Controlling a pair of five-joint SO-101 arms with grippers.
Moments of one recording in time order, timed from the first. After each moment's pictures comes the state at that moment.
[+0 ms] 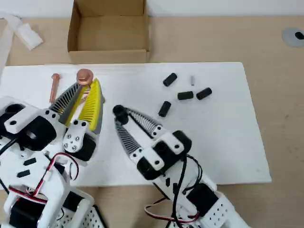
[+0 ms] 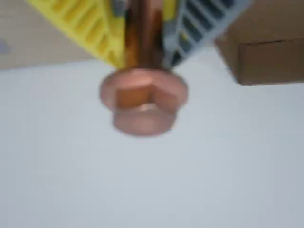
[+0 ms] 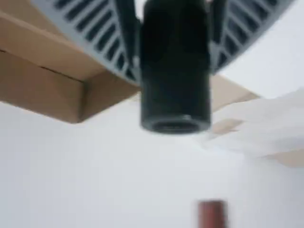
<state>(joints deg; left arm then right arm) 19.9 -88.5 48.6 37.3 -1.5 -49.1 -103.5 91.3 13.1 -3.9</state>
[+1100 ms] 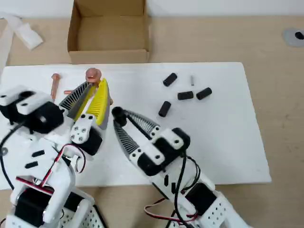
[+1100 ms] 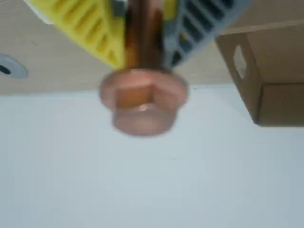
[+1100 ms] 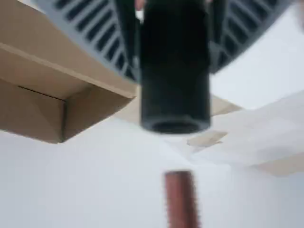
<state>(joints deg) 19.9 -84.9 49.5 37.6 3.3 -49.0 -103.5 92.8 13.1 -7.8</state>
